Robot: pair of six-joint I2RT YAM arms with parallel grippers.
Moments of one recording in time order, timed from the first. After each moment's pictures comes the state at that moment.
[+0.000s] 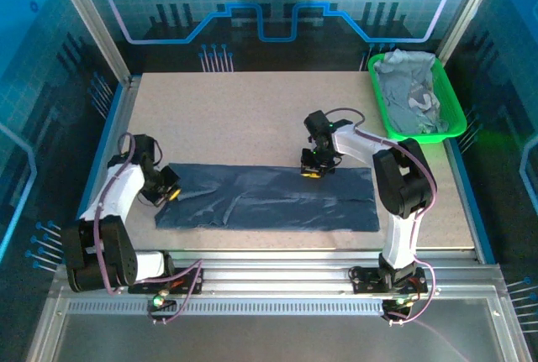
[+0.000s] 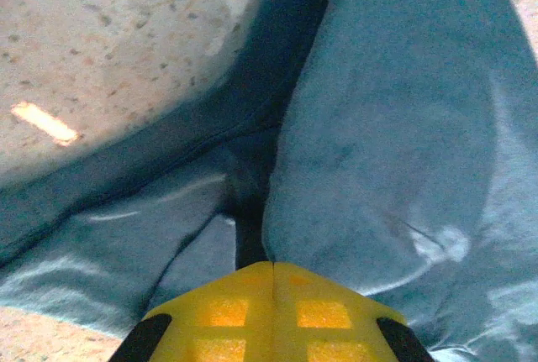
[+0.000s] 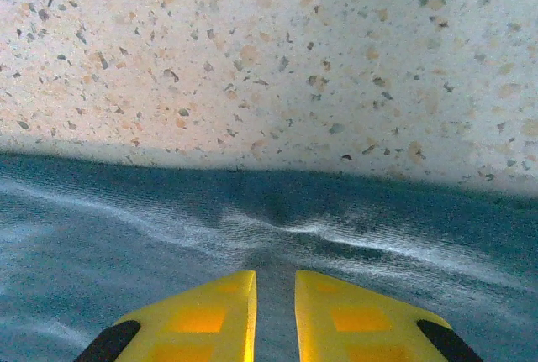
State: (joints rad) left arm 0.20 1.30 0.81 -0.90 0.20 -0.70; right arm 0.44 1.93 1.30 -0.78 -0.21 0.57
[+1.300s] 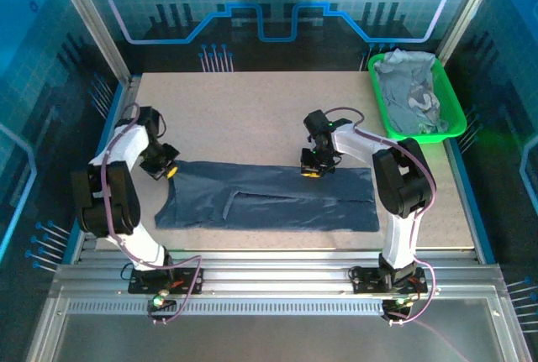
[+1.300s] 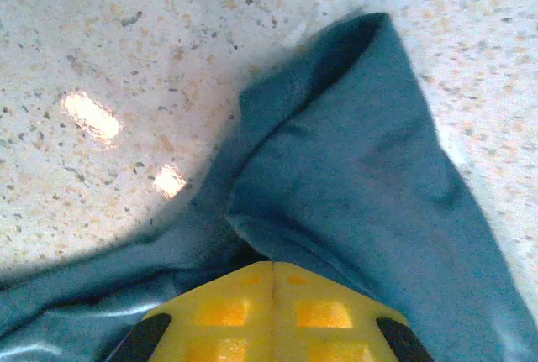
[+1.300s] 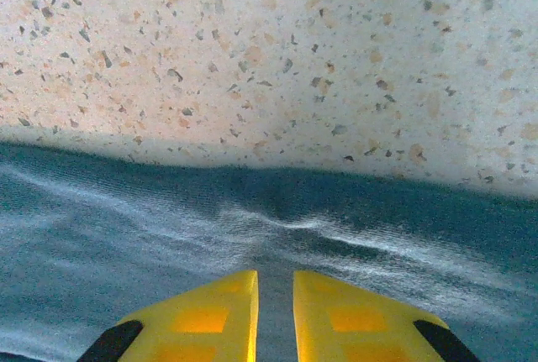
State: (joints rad) left arm 0.19 1.71 1.18 -0.99 0.09 -0.76; right arm 0.44 1.93 1.32 -0.80 -0.20 0.56
